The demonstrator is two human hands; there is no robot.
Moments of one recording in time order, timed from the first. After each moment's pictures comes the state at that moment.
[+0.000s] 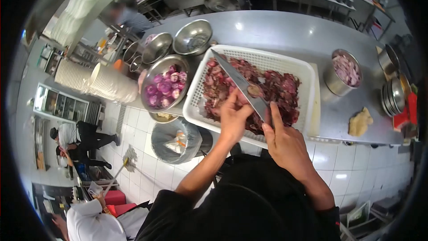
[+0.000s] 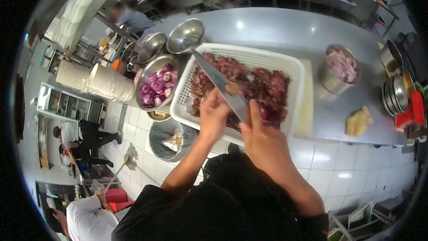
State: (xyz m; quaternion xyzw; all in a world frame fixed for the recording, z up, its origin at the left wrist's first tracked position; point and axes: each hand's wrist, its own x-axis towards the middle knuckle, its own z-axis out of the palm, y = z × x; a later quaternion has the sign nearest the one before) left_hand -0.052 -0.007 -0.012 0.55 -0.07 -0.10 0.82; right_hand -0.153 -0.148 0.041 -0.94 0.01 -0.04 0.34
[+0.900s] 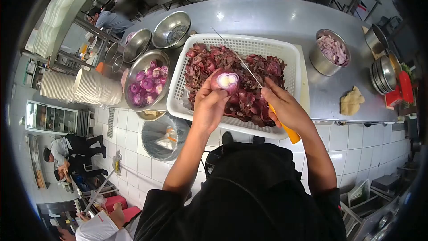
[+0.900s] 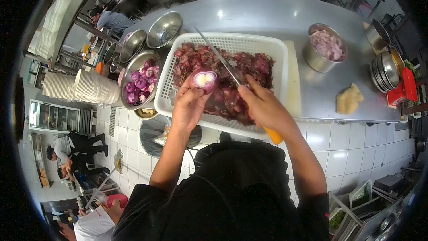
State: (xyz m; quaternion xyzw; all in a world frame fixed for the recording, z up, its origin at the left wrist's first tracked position) left_hand -0.038 0.022 -0.004 0.42 -0.06 -0.22 0.88; right_hand -0.123 -0.188 0.037 -0.73 0.18 0.14 0.65
